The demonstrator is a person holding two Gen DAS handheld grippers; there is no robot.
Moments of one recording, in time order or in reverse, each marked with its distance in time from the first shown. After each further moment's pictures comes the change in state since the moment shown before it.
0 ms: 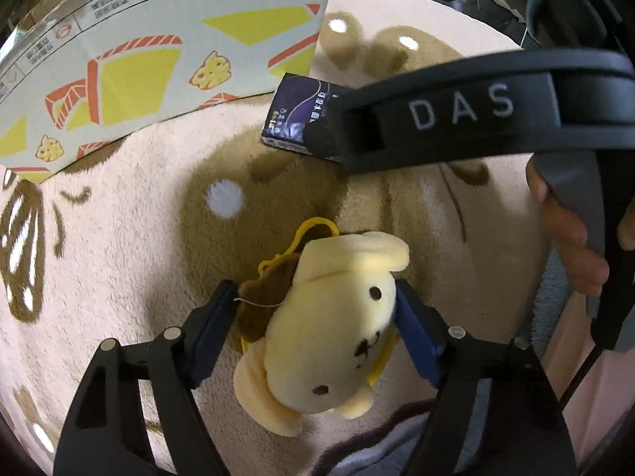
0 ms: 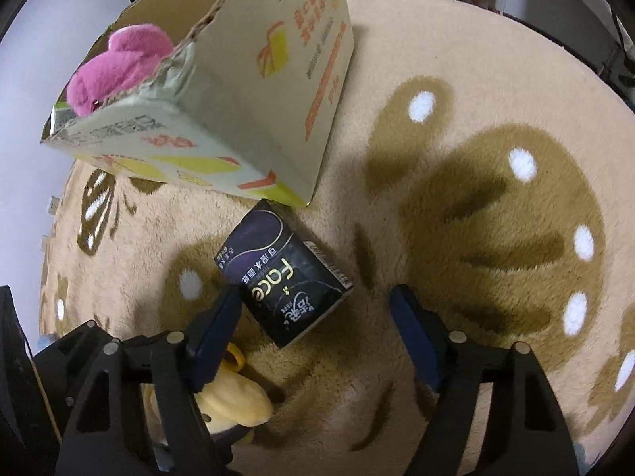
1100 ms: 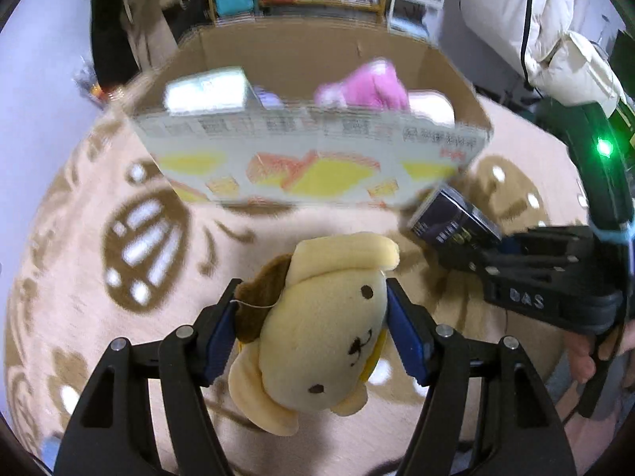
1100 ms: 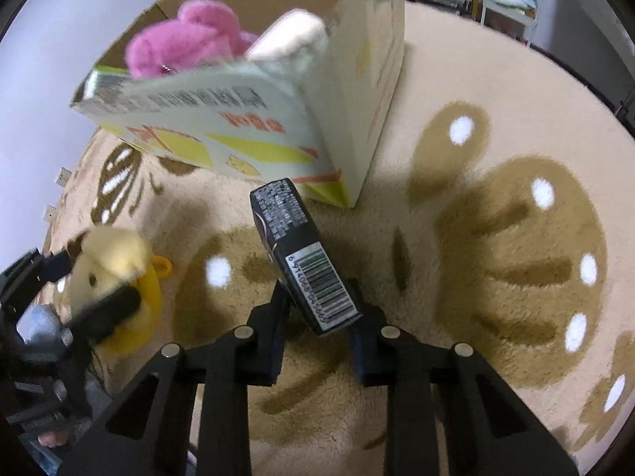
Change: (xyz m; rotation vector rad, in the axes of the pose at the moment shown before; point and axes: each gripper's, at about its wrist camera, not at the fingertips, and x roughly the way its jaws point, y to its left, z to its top) left arm -0.097 0.065 -0.009 -0.248 -0.290 0.232; right arm -0.004 0.033 -0.006 -0.123 -0.037 0.016
